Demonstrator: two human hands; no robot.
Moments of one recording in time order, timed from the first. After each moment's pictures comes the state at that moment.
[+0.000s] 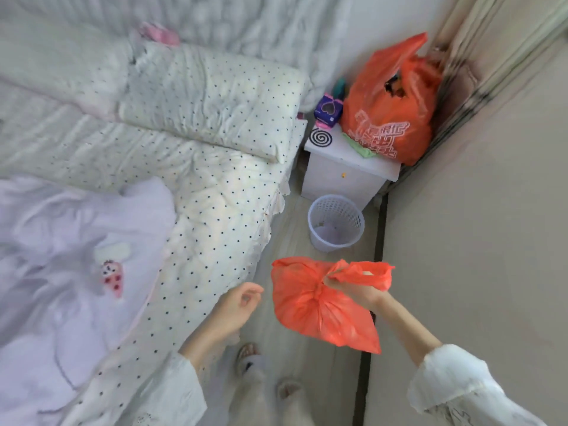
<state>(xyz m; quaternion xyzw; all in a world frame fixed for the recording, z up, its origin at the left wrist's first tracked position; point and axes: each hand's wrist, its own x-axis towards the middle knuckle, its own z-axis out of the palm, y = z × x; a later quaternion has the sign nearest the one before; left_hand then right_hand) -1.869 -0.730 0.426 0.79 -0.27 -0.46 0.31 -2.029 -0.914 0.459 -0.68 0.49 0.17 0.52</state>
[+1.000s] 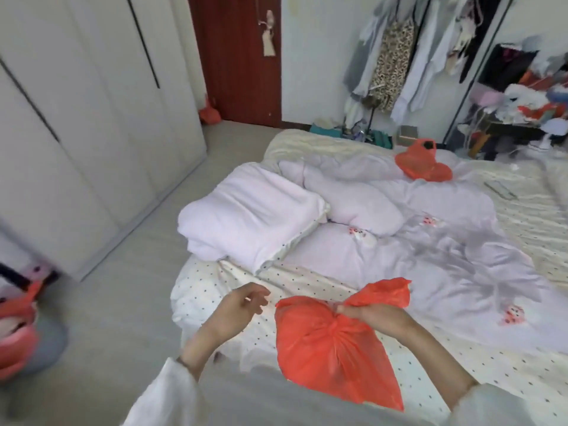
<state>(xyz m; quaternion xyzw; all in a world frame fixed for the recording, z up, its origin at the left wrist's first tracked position) -2.200 -0.172 0.574 0.79 0.30 0.03 0.53 -2.041 -0.373 0.615 -0.82 -0.20 0.39 0.36</state>
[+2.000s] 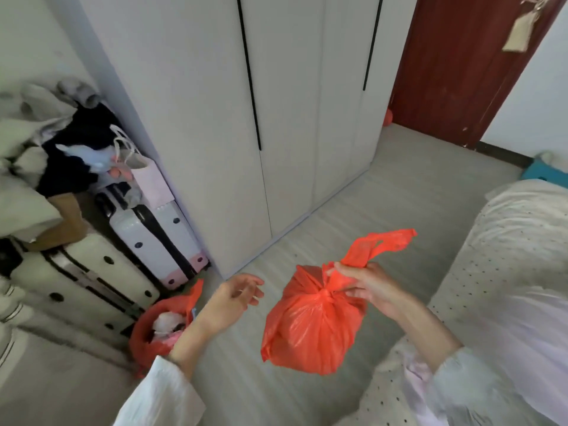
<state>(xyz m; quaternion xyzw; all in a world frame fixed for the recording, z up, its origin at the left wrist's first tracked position) -2.404 0.467 0.576 0.65 0.52 0.18 0.52 -2.153 0.415 0.576 -0.63 -0.30 0.58 0.41</state>
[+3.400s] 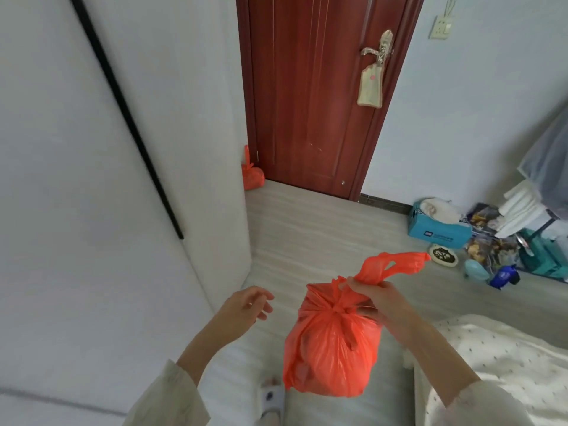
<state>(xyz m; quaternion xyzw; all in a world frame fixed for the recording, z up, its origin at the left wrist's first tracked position) -1.556 1.182 0.558 0.76 0.33 0.02 0.56 -1.370 1.011 0.579 -0.71 -0.08 0.42 0.57</state>
